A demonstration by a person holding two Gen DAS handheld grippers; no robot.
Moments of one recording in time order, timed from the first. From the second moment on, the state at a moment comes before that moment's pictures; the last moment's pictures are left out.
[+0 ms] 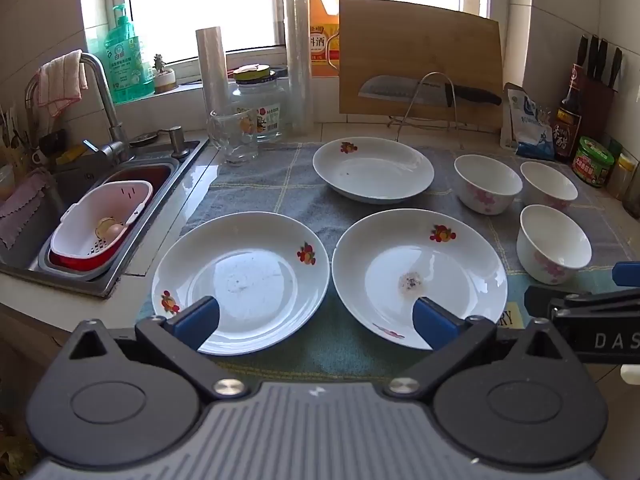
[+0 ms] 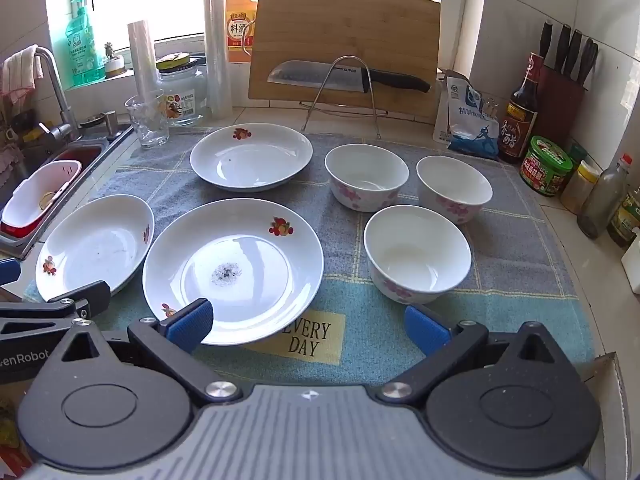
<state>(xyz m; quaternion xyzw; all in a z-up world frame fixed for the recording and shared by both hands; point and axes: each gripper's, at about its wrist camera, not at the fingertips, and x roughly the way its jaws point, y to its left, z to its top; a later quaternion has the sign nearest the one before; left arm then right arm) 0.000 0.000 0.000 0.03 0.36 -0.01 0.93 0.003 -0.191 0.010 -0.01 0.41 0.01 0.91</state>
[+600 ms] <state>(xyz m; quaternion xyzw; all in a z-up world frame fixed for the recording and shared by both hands) -0.006 0.004 0.004 0.02 0.35 0.00 0.94 0.000 -0.180 0.016 0.00 0.40 0.03 0.92</state>
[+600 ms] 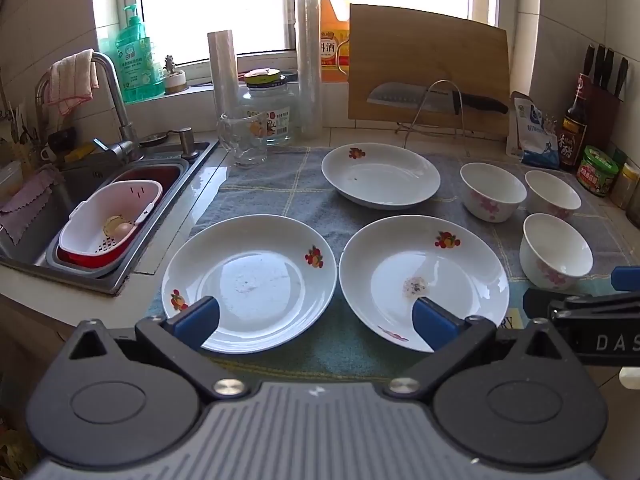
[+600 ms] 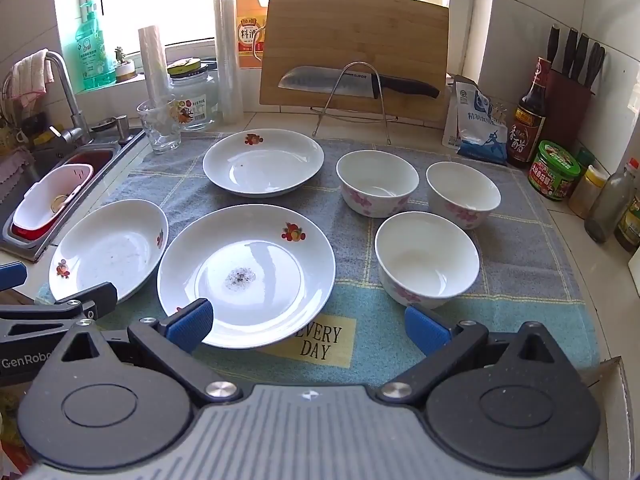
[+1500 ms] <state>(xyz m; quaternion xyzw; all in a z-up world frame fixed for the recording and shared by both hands) -0.006 0.003 0.009 0.02 0.35 0.00 0.94 0.000 -0.182 0.017 0.00 0.39 0.03 0.92</state>
